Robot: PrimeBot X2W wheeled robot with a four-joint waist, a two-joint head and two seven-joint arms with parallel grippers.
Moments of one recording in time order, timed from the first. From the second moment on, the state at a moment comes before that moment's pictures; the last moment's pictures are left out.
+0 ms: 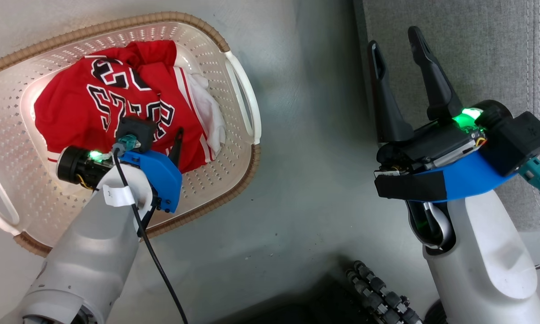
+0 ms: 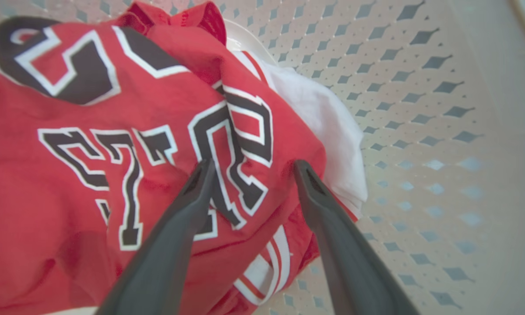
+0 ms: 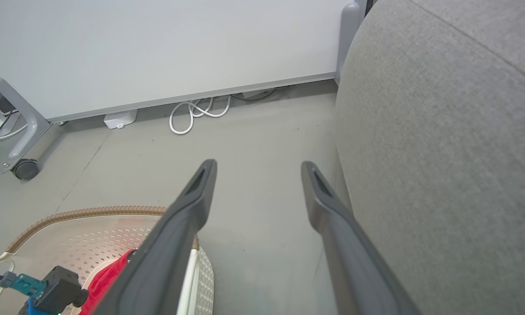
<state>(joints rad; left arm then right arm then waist) -0.91 0.17 -0.76 1.21 -0.53 -0.13 -0.22 -0.54 -0.05 0.21 0.07 0.30 0.13 -0.26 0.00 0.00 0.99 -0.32</state>
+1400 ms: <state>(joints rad) -0.85 0.13 -0.86 1.15 -0.69 -0.13 -0.26 -0.54 -0.05 0.20 0.14 0.26 0.13 -0.26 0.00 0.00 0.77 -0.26</state>
